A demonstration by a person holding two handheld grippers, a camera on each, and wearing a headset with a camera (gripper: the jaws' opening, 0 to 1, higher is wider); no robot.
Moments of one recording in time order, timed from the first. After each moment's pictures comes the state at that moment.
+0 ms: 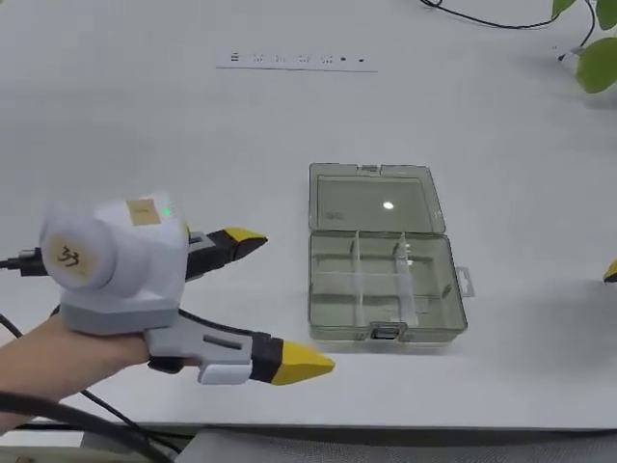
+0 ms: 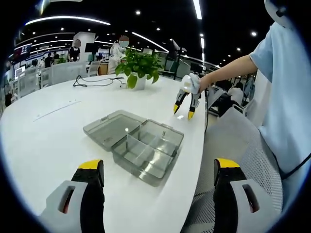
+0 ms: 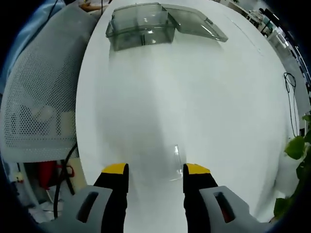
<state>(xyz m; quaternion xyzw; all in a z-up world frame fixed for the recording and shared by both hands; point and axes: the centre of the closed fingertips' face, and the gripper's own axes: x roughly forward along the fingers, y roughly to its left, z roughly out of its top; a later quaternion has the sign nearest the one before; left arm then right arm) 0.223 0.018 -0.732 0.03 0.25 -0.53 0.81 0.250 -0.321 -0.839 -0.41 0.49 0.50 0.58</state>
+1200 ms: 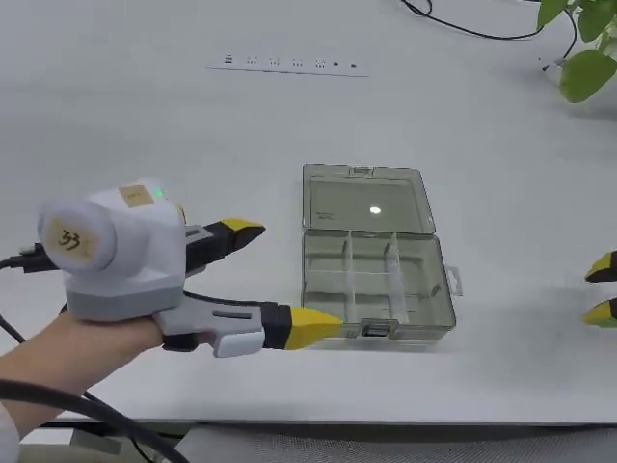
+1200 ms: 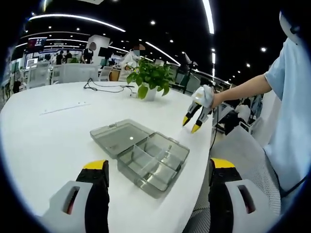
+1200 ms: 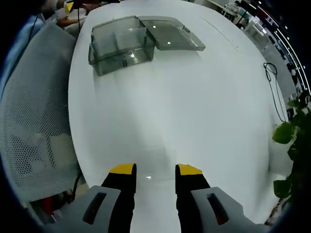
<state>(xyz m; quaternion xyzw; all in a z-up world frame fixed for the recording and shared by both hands) 0.239 0.017 -0.718 -0.04 0.22 -0.49 0.84 0.257 -0.283 -0.804 -0.39 0.47 0.43 0.67</state>
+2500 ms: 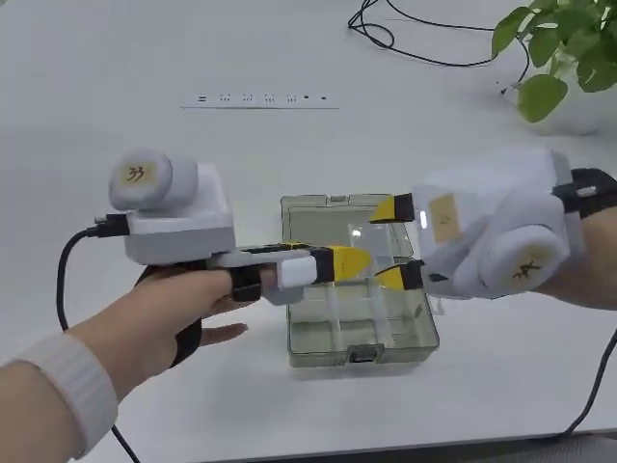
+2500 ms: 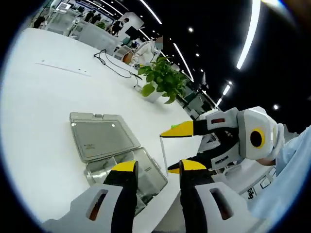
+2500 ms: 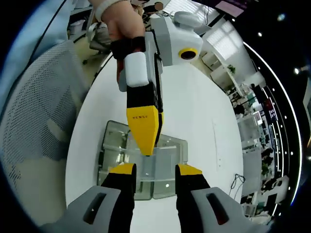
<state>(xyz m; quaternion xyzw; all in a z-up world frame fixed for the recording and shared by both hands) 0.272 -0.042 -0.702 -0.26 0.34 -0.45 0.78 0.273 -0.053 -0.707 -0.53 0.18 0.51 0.65</state>
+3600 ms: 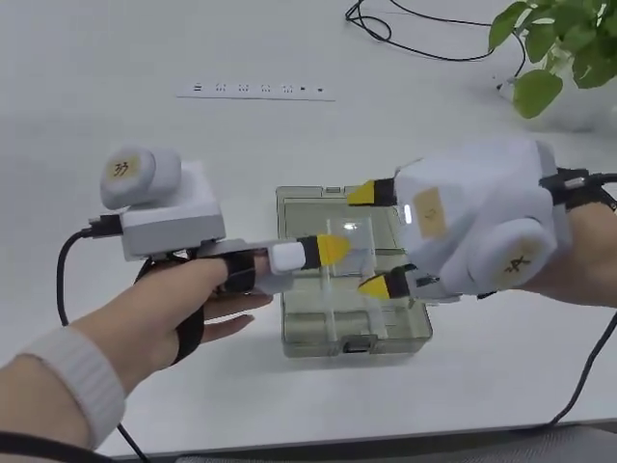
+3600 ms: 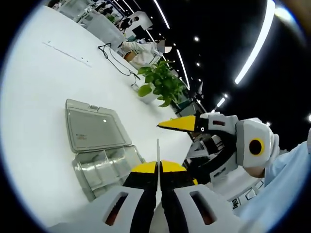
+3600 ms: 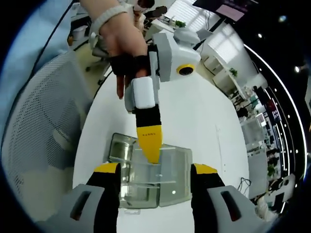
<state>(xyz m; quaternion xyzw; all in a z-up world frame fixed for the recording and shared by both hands) 0.262 -0.046 -0.696 -0.31 0.35 -0.47 0.75 0.259 -0.039 -0.695 -0.47 0.19 0.55 0.67</state>
